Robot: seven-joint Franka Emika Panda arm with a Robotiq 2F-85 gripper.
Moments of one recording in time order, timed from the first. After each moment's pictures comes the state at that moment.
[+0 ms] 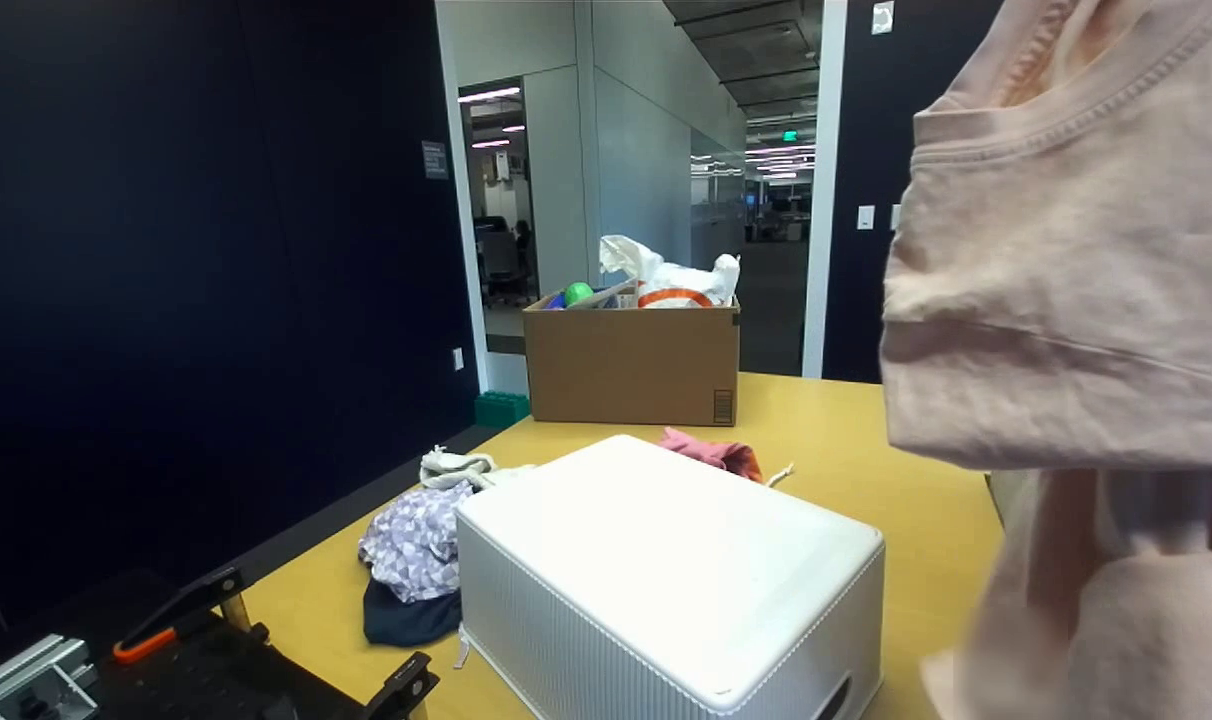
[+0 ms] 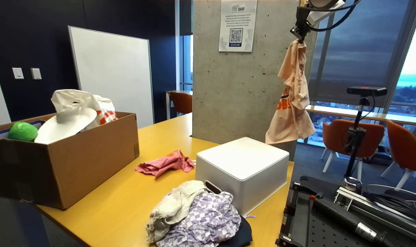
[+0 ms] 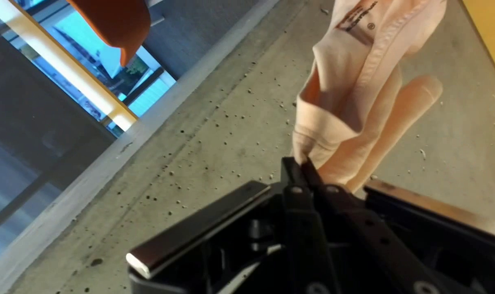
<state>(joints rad) -0.32 -0.10 -0.30 -1.82 -0.79 2.23 0.33</state>
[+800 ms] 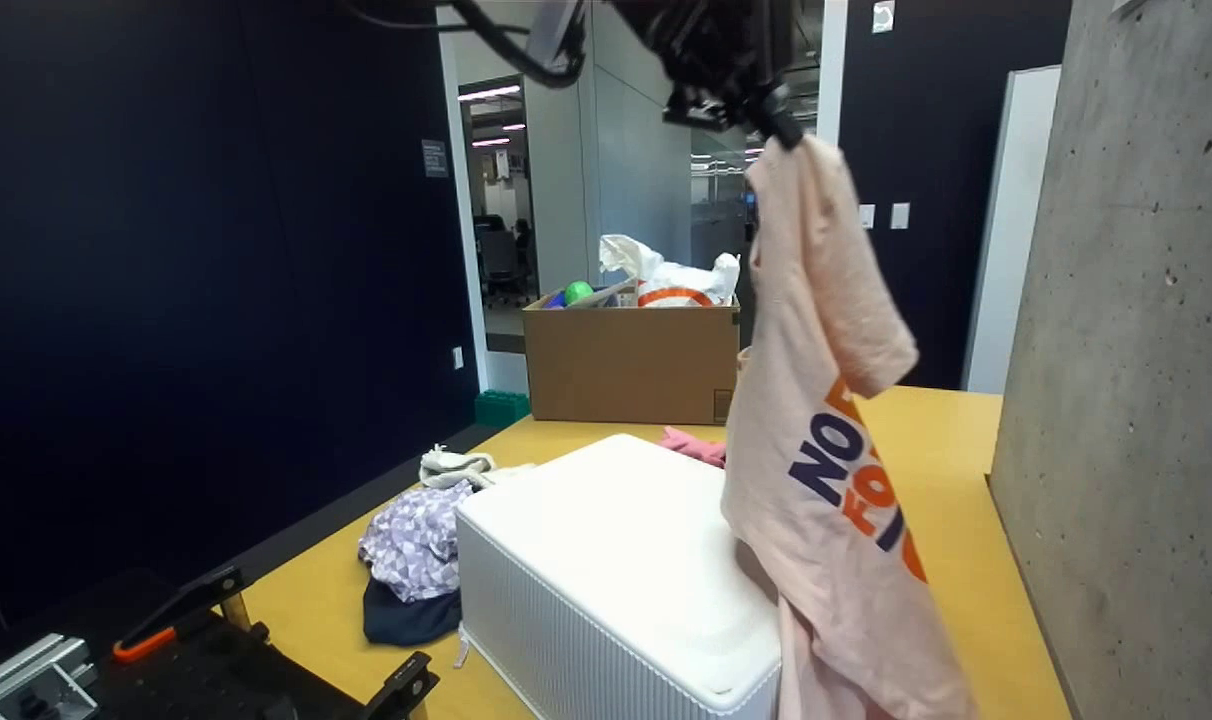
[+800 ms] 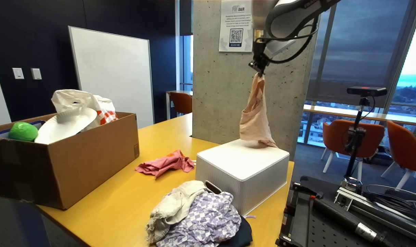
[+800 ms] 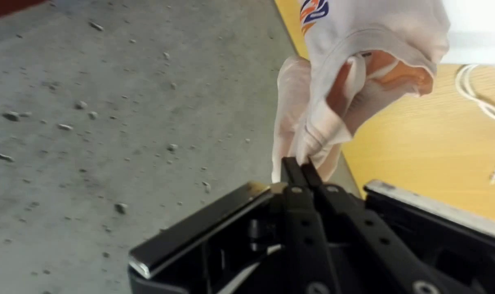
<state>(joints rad) -0.16 0.11 -0.16 -1.87 -0.73 2.23 0.46</state>
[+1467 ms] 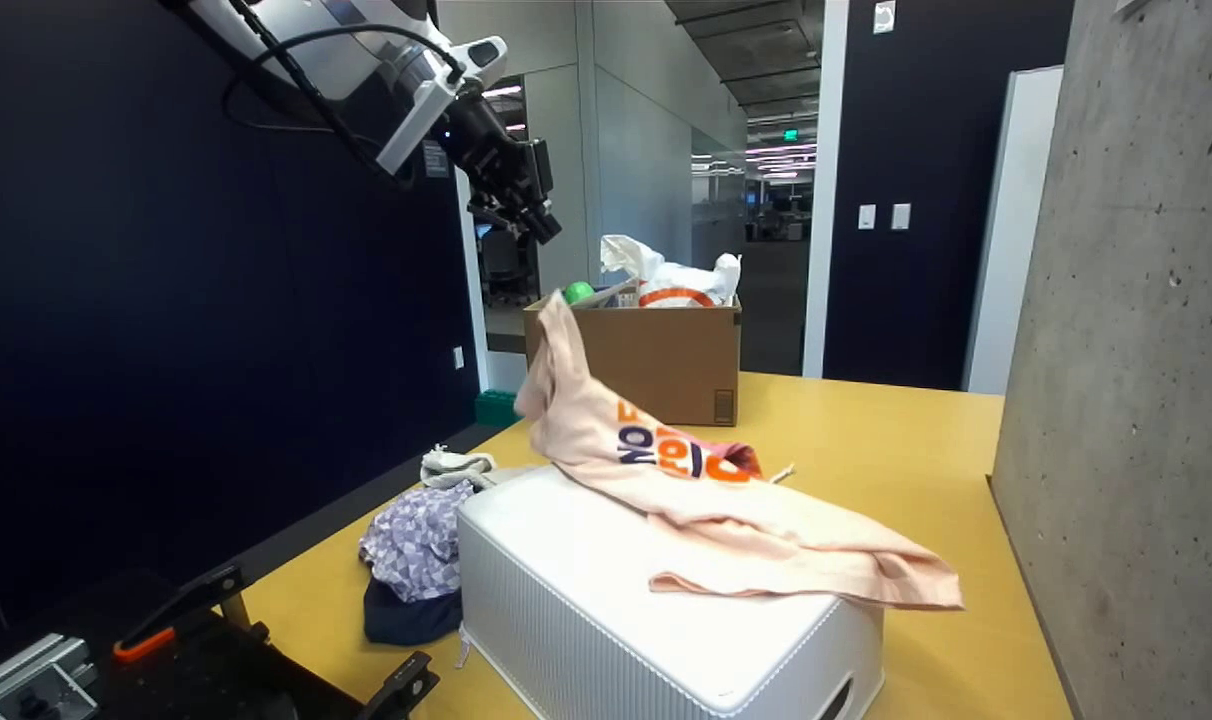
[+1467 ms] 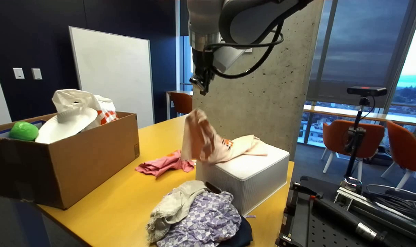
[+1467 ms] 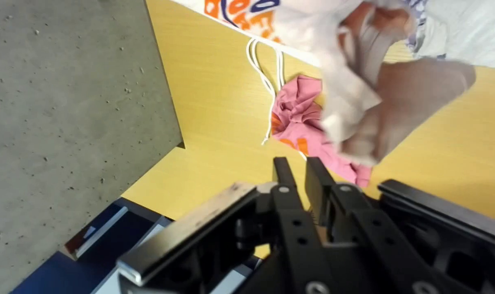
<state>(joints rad) 0.12 0.26 0.01 -1.78 -0.72 2.22 0.48</state>
